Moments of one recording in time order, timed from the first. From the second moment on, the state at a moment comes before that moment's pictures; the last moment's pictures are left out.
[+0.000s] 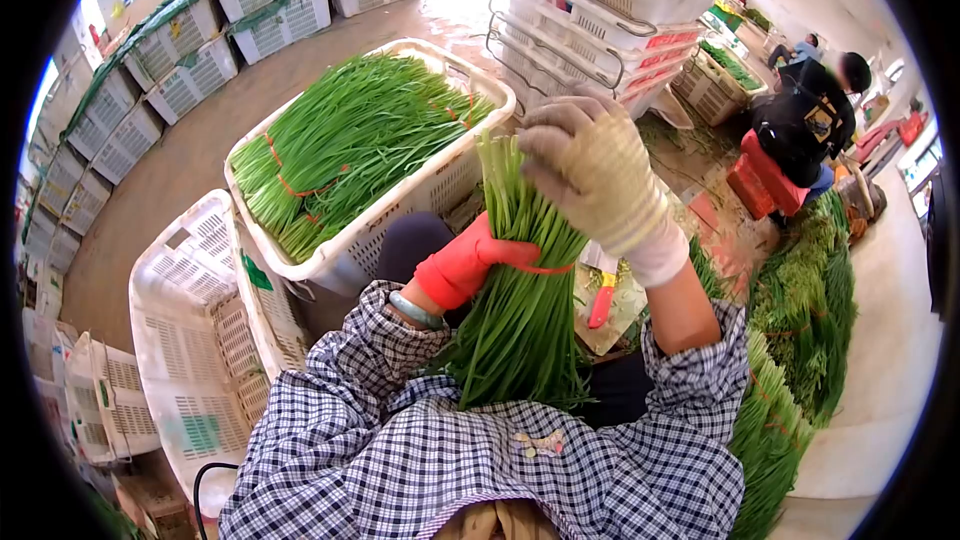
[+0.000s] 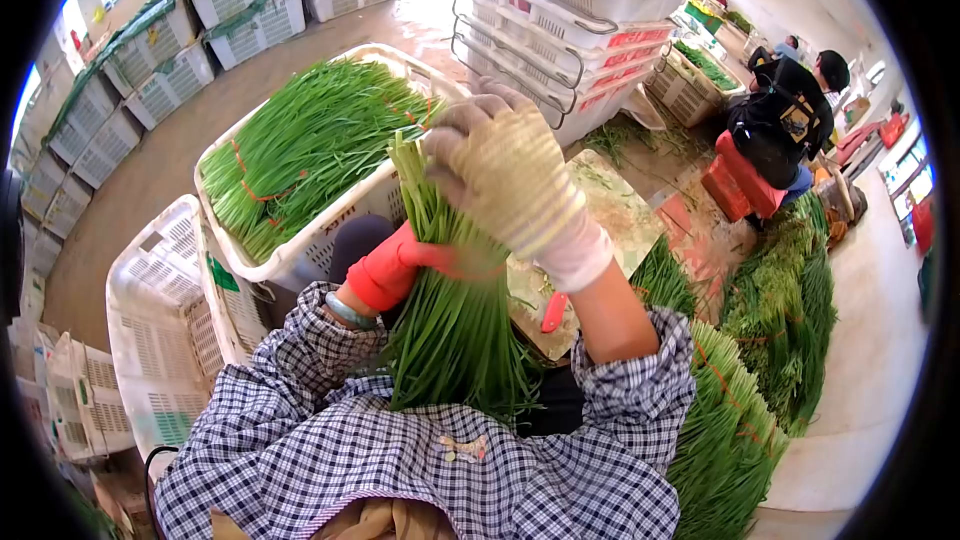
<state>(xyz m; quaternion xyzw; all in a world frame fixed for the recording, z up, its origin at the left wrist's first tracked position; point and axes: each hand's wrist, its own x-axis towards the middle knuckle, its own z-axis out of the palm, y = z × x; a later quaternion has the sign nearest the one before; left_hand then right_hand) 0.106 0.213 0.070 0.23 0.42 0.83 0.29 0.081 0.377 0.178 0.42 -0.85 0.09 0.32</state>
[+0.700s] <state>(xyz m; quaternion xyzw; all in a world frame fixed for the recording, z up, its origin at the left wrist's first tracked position) 0.080 0.201 -0.001 0.13 0.38 0.87 0.29 -0.020 0.421 0.237 0.11 -0.85 -0.01 0.51</state>
